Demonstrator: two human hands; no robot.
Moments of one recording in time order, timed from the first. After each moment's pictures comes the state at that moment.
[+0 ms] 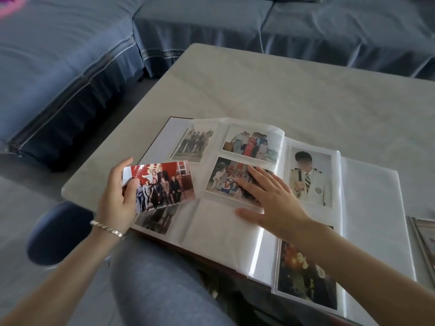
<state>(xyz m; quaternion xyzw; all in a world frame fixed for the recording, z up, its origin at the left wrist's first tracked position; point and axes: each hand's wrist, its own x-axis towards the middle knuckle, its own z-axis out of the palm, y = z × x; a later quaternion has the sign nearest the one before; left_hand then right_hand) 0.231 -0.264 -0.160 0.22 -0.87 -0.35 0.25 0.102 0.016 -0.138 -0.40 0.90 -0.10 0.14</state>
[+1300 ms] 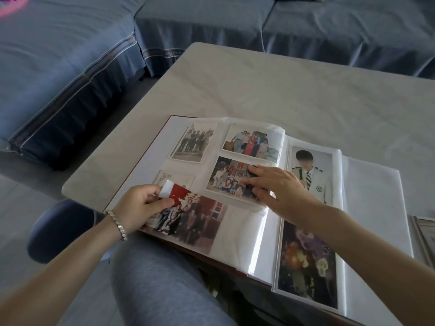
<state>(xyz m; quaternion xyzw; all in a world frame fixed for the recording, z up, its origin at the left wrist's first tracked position) 0.225 -0.239 -0.136 0.23 -0.85 -0.47 -0.01 0.079 0.023 -0.128 -0.40 0.88 -0.20 0.16</state>
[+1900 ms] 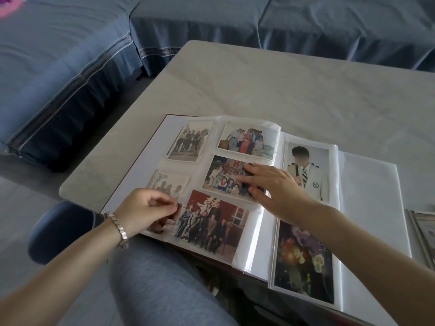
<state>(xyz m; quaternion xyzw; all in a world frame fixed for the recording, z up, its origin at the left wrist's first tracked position) 0.222 -0.218 -0.120 0.30 -0.80 -0.51 -0.09 0.081 0.025 -0.136 -0.41 0.88 -0.21 0.14</state>
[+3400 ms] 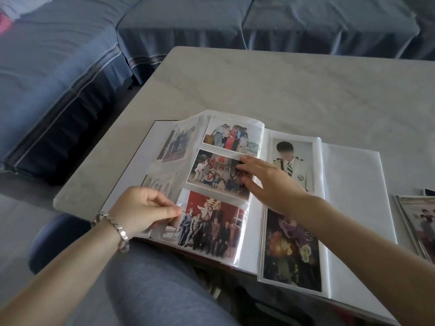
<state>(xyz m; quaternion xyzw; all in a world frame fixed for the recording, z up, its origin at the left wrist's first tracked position) 0.214 -0.188 -0.085 0.28 -0.83 -0.46 -0.11 0.076 0.036 -0.133 -0.35 0.89 -0.25 0.14</state>
